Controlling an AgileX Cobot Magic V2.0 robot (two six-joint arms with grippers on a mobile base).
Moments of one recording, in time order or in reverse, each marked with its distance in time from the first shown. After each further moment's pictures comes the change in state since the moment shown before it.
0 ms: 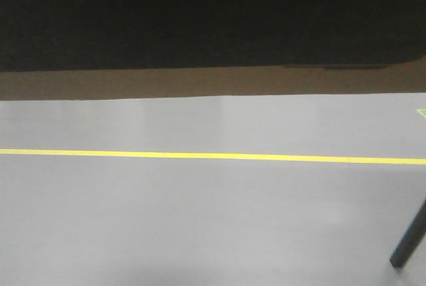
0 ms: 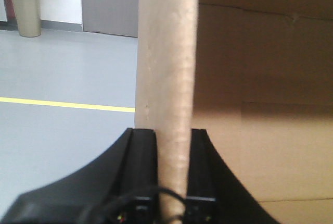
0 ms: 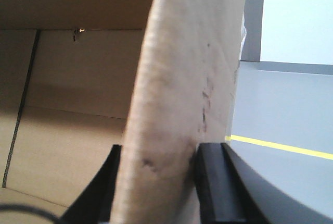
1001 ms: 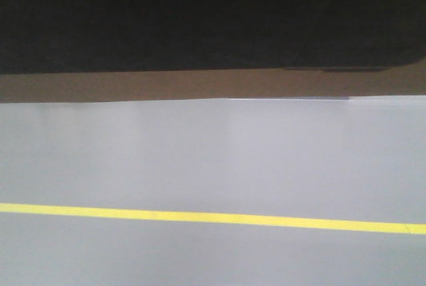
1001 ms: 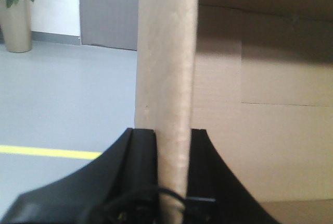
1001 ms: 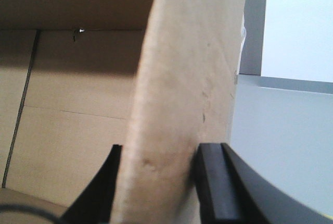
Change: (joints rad) left arm 0.000 0.000 0.000 -0.002 0.000 0.000; right arm 0.000 0.000 0.000 0.000 0.000 0.000
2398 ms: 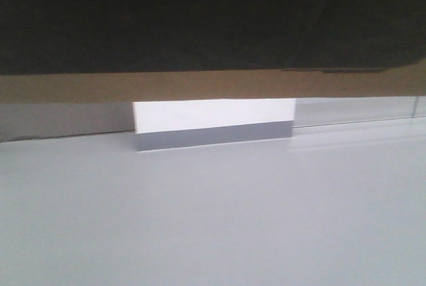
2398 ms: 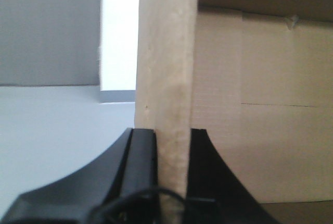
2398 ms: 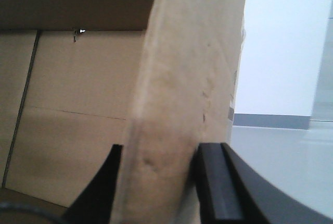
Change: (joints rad) left arm 0.000 0.000 0.000 0.000 0.000 0.000; right arm 0.000 0.000 0.000 0.000 0.000 0.000
